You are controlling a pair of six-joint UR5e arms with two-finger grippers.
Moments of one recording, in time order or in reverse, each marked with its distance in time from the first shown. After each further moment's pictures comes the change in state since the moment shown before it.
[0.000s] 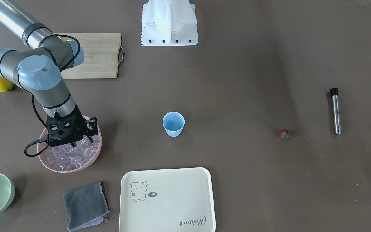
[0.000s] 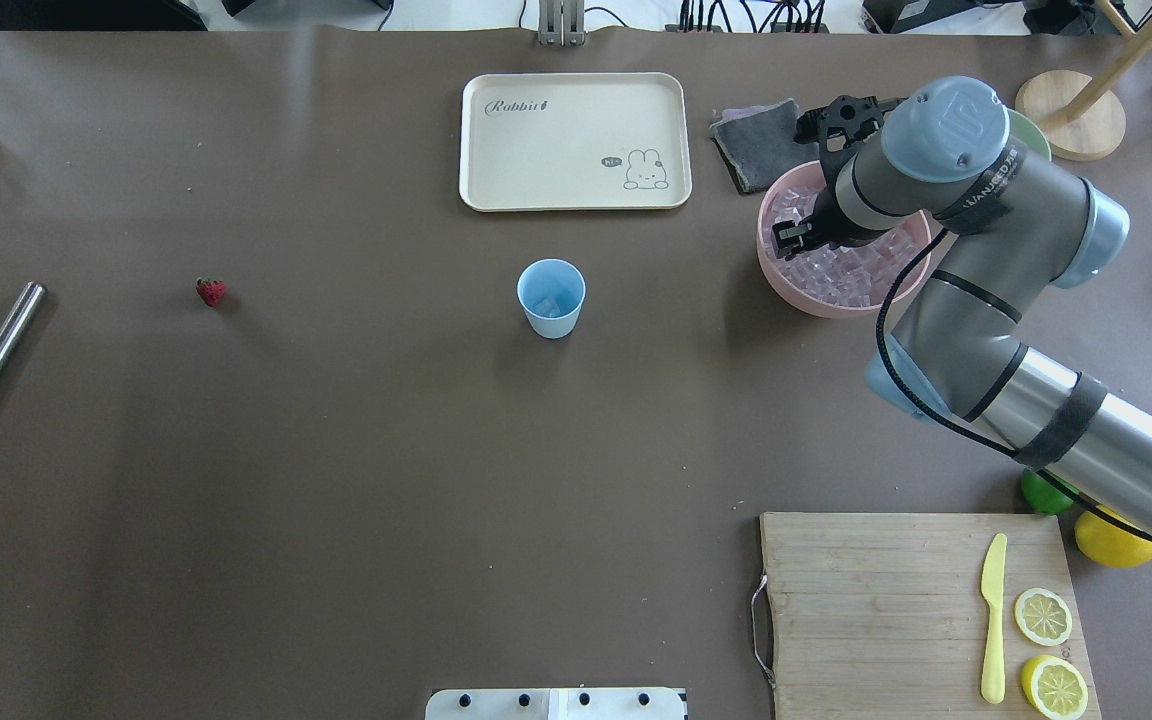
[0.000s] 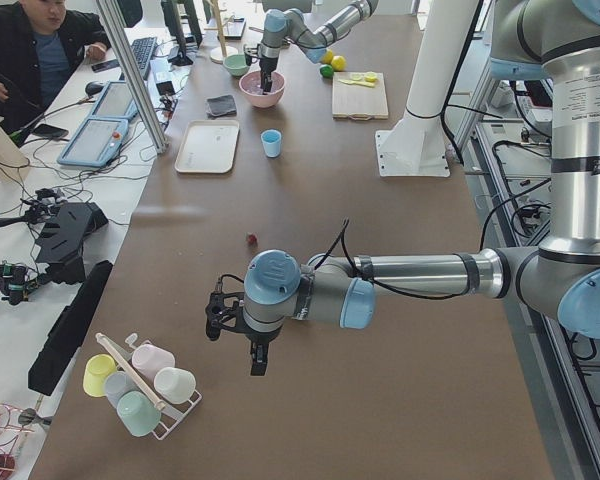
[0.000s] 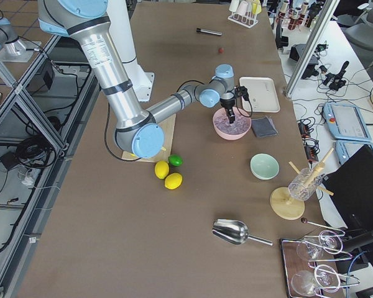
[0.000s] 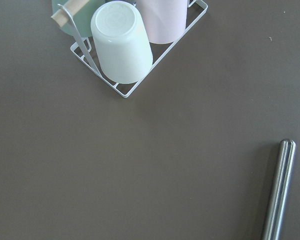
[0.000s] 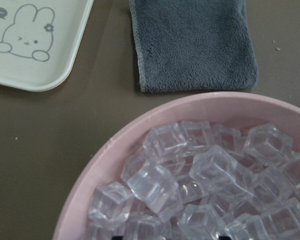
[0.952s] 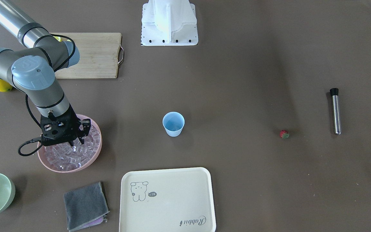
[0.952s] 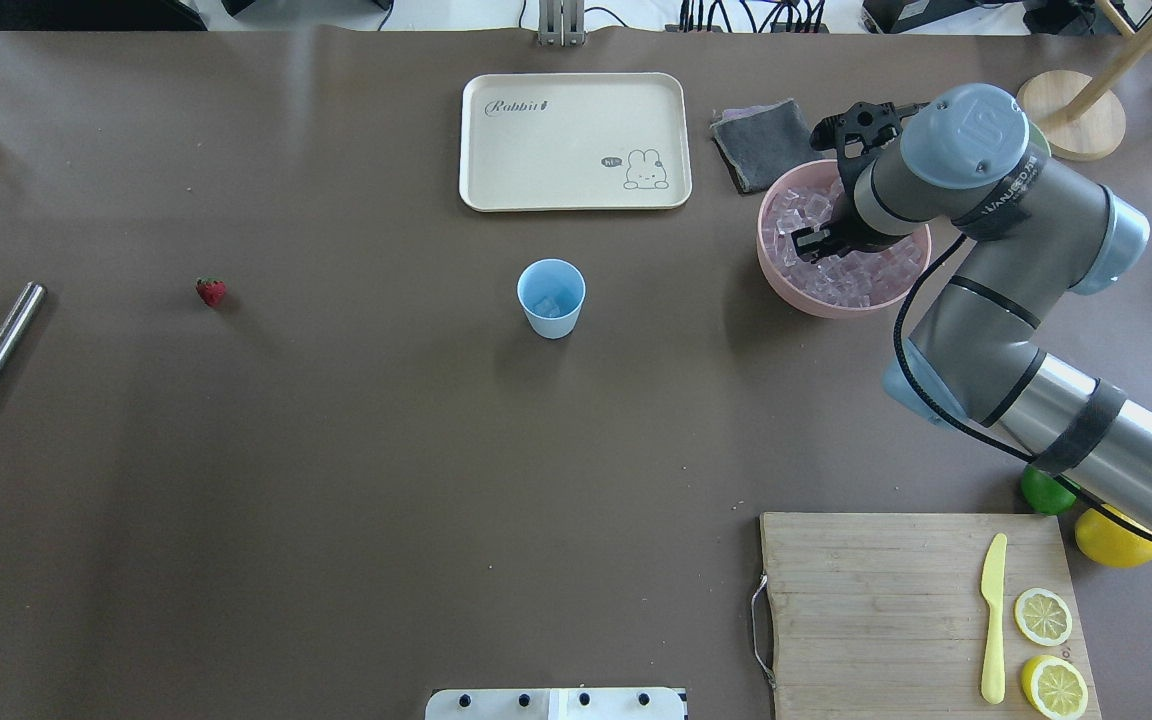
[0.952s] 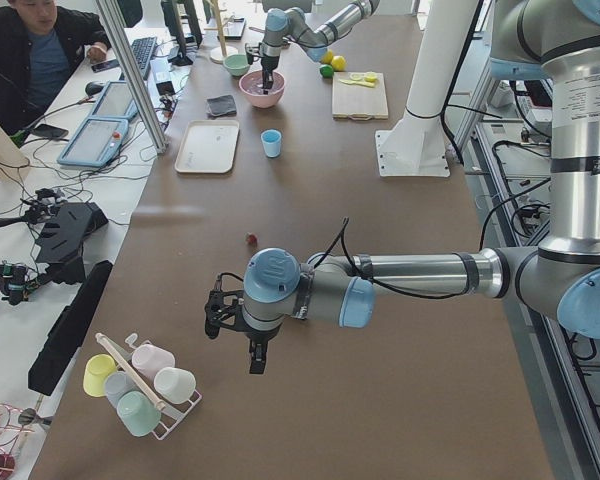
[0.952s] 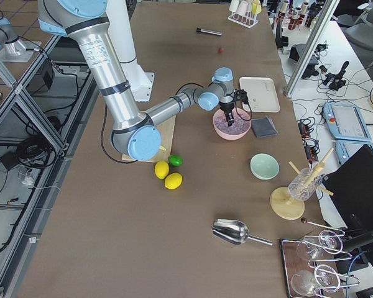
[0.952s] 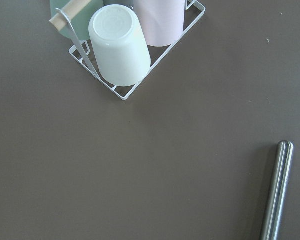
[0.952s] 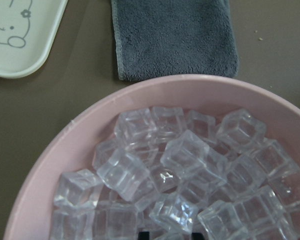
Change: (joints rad) left arm 0.000 -0.005 -0.003 -0.002 0.000 -0.001; right arm 0.005 -0.027 0.010 0.000 -0.001 -0.018
